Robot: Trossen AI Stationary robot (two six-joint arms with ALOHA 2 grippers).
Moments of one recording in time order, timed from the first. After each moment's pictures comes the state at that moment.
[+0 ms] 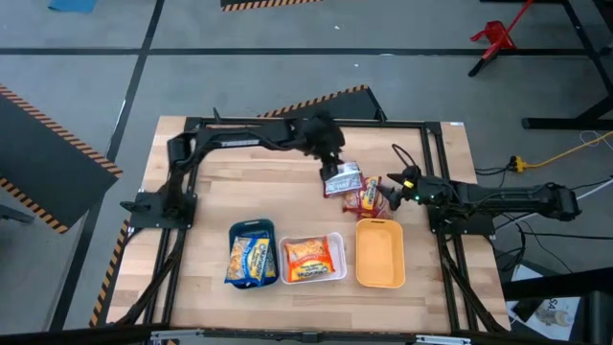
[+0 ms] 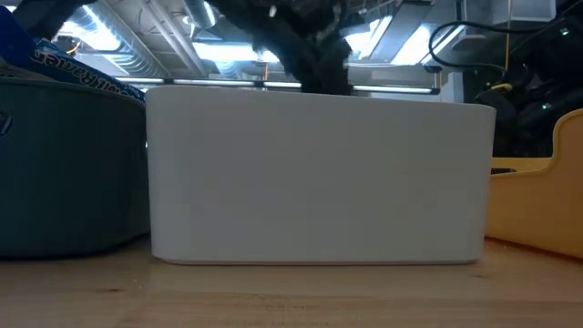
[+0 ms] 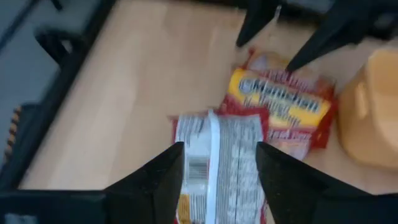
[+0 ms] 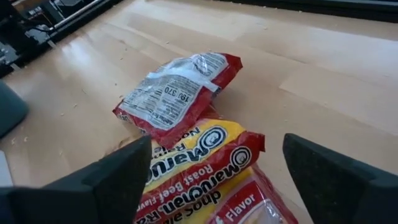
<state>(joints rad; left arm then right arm) 0.30 2.00 1.70 -0.42 0.13 0.06 -0.12 0.46 0.06 -0.11 0.36 0.57</state>
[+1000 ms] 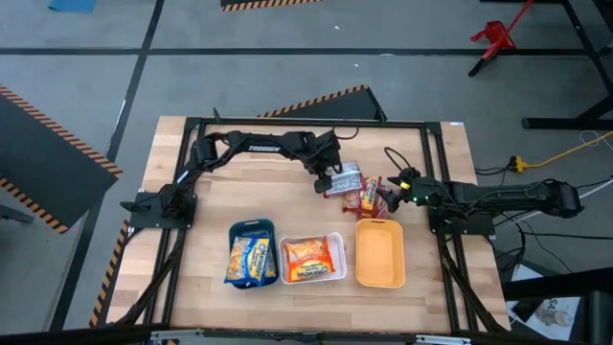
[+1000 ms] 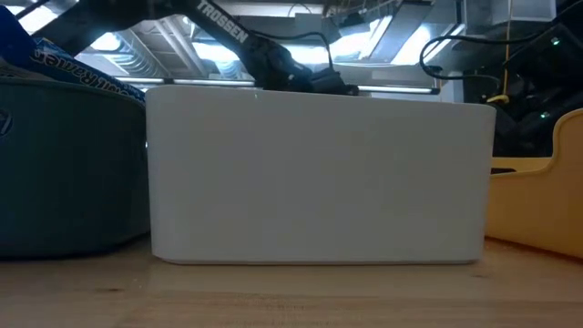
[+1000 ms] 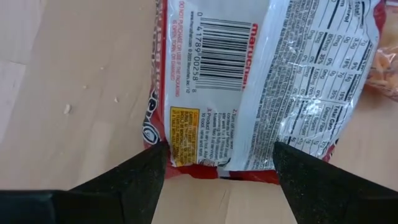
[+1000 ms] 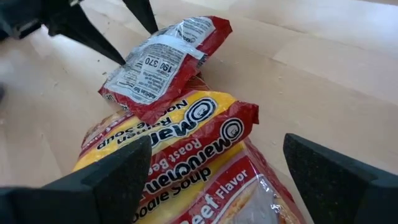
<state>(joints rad) 0.32 2.23 1.70 -0.56 0.14 0.04 -0.12 0.55 0.06 -0.11 0.35 0.62</state>
